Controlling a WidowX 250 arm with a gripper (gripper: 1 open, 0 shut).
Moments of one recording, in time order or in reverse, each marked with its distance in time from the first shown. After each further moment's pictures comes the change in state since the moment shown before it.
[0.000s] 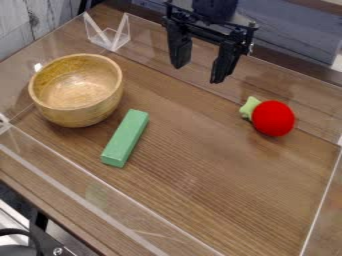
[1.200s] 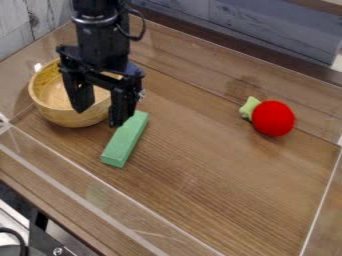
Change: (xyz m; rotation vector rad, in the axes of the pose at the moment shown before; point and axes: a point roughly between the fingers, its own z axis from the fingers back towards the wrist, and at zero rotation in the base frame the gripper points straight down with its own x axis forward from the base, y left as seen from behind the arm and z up) arm -0.093 0.071 -0.037 0.001 0.026 0.131
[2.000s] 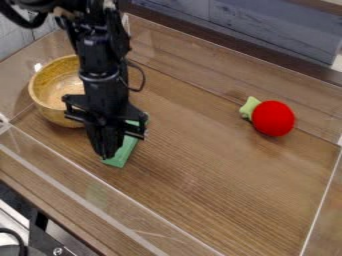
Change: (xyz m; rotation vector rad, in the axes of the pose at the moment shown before) arm 0.006 -0.002 -0.058 -0.011 -0.047 0.088
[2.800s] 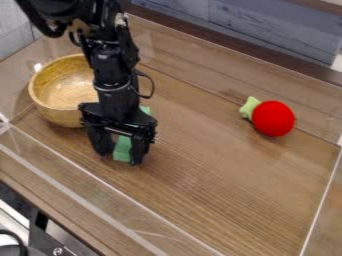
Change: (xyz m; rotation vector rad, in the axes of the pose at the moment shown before) arm 0.022 -0.002 -0.025 -0.039 -0.008 0.008
